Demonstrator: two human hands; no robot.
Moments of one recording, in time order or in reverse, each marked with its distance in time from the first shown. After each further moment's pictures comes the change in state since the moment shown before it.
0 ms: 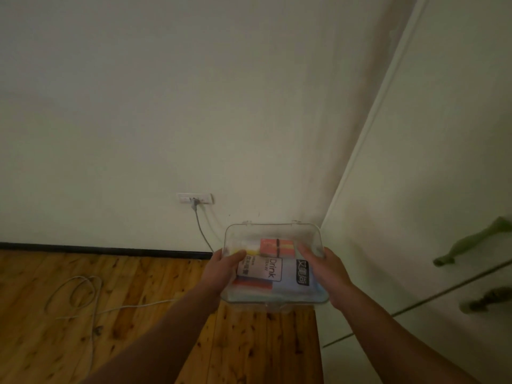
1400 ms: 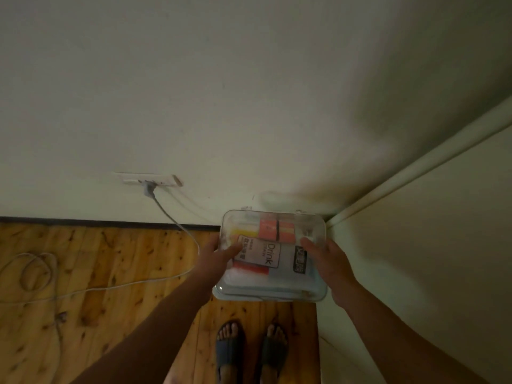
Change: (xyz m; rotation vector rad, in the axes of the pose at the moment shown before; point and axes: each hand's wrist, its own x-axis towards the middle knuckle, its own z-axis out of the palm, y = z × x) left_hand 0.289 -0.034 0.018 0.040 -0.081 -0.128; right_hand 0.258 0.038 0.076 -0.014 -0.002 0.215
